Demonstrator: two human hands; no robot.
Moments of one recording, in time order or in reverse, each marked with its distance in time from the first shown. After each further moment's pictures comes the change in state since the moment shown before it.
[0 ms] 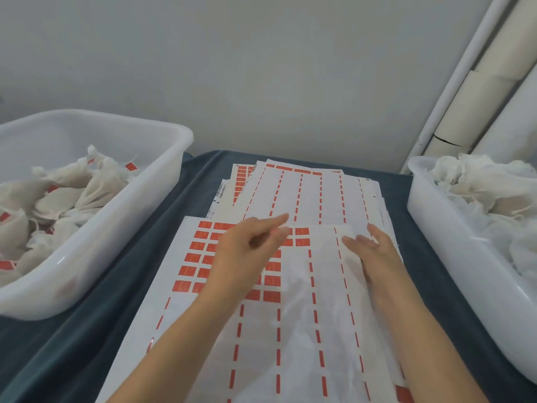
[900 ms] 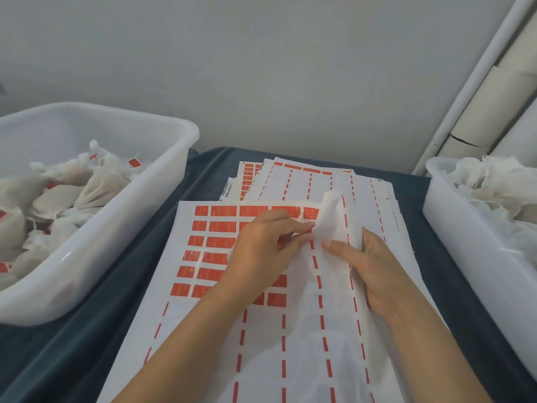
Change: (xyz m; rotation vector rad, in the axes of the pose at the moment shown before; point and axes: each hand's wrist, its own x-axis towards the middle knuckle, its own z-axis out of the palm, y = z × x) left_hand 0.030 -0.016 0.010 0.300 -0.001 0.417; right_hand -0.006 -0.011 0.018 0.195 -0.410 -0.226
